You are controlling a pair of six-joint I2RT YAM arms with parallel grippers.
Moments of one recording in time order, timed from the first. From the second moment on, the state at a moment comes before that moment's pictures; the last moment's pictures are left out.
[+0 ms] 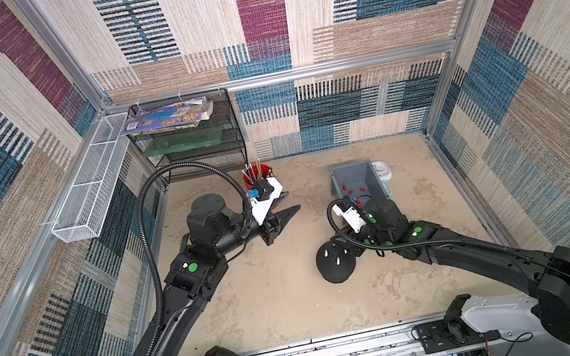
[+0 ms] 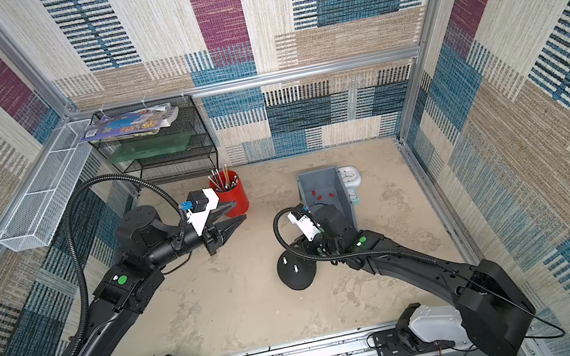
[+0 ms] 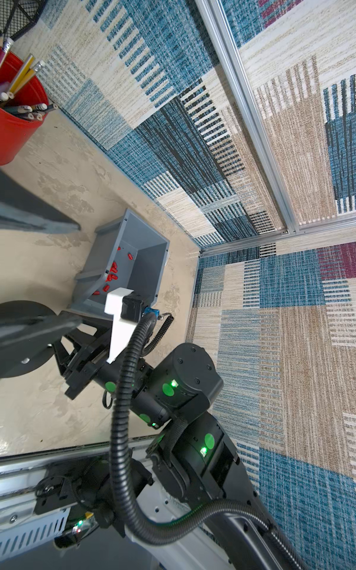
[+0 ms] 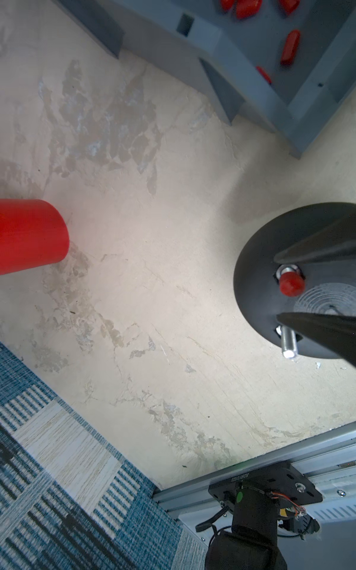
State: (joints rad) left arm -0.51 1.03 1.13 -0.27 0.55 0.26; right arm 0.65 1.21 0.74 -0.15 -0.29 0.20
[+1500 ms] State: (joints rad) left arm -0.55 1.29 1.15 -0.17 0.58 0.06; right arm 0.38 1.52 1.08 -0.42 0.08 0.37
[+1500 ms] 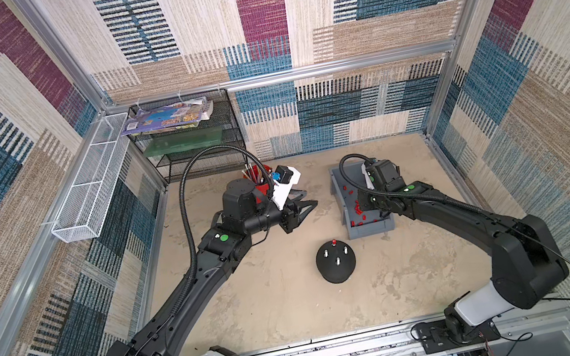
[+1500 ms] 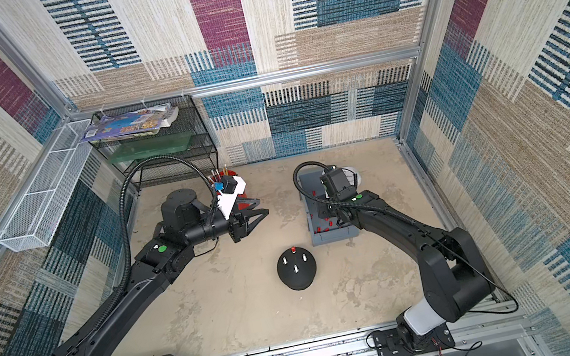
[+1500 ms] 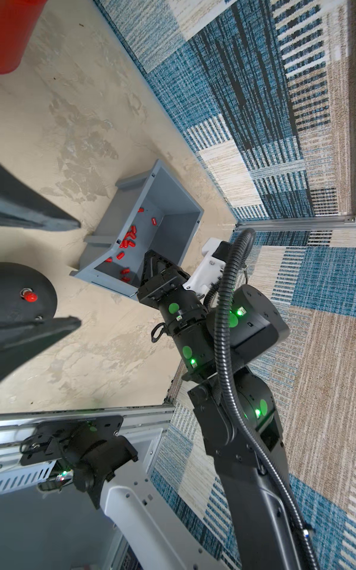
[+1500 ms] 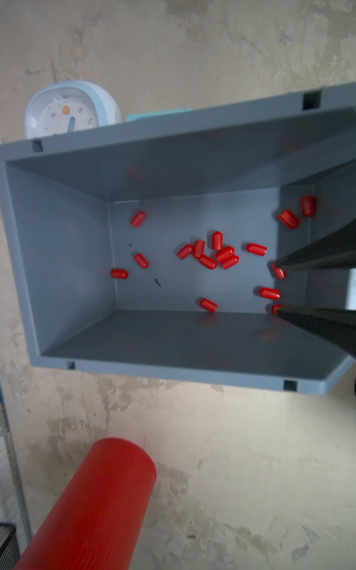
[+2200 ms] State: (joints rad) left arm -0.57 1.28 1.20 -0.24 0.42 0.03; right arm 0.39 1.81 1.18 -0.40 0.19 0.44
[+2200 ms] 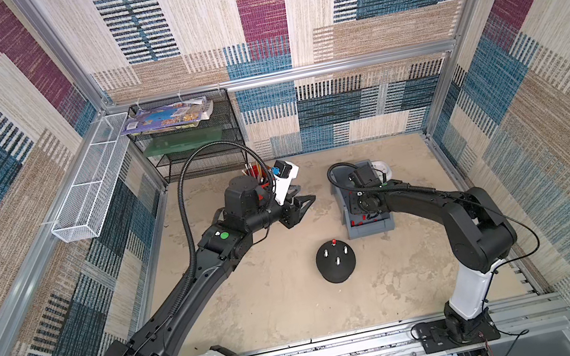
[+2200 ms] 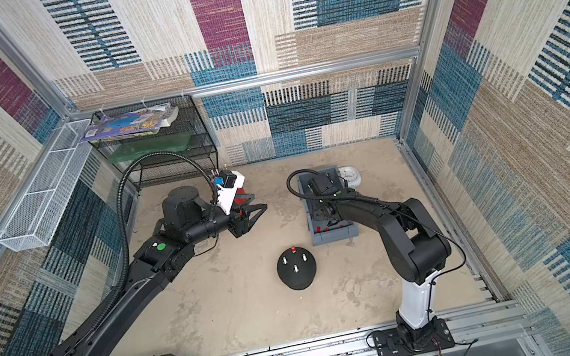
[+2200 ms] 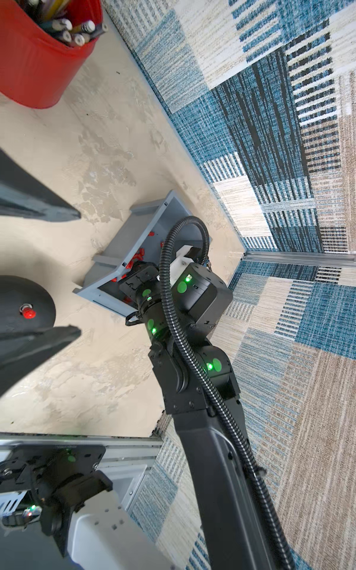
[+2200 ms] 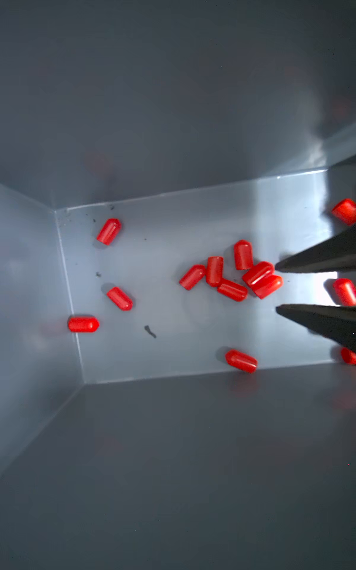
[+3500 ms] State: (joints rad) left arm -0.58 1.28 1.19 -0.25 0.40 0.03; right arm 0.37 1.93 1.22 -0.38 0.19 0.43
